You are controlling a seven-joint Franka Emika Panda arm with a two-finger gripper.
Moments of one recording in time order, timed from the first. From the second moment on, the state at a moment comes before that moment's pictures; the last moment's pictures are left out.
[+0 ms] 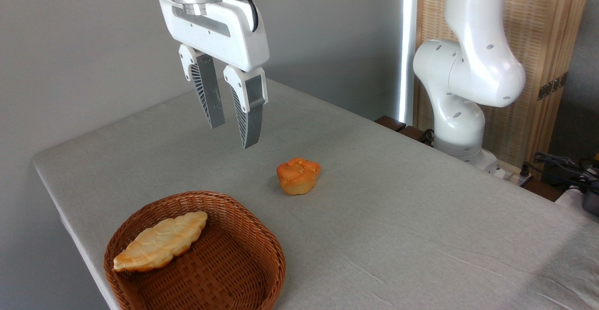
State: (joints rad) arm -0.07 -0.02 0.00 -1.60 -0.04 1.62 0.68
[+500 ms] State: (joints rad) arm -0.06 -0.02 0.01 -1.60 -0.04 1.62 0.68
